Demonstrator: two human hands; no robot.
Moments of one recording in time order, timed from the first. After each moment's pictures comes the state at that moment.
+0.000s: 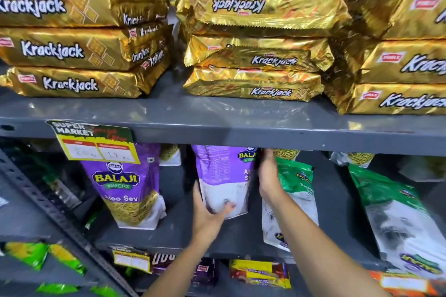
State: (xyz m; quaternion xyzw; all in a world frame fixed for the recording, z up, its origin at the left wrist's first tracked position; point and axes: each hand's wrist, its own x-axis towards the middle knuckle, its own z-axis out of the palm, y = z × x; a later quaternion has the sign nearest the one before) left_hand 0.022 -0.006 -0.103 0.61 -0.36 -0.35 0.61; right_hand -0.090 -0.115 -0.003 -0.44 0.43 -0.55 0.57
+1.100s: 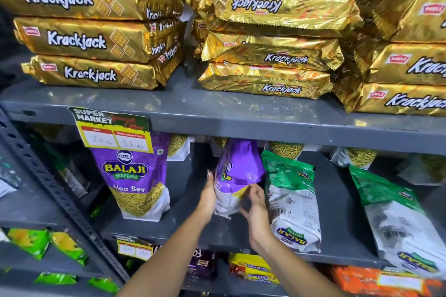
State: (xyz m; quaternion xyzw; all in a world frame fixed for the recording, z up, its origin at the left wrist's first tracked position) left_hand 0.031 -0.035 -0.064 0.62 -0.17 -0.54 0.54; right_hand -0.086 -0.029 -0.069 -0.35 0.46 -0.49 0.65
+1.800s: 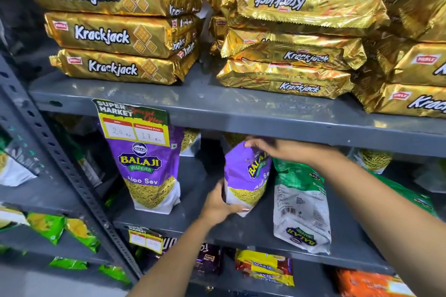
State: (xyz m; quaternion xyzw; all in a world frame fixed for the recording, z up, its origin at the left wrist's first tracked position) left_hand 0.049 -0.015 -0.113 0.64 -0.45 -0.40 0.48; right_hand -0.108 -0.078 0.120 -0.91 0.32 -0.11 0.23
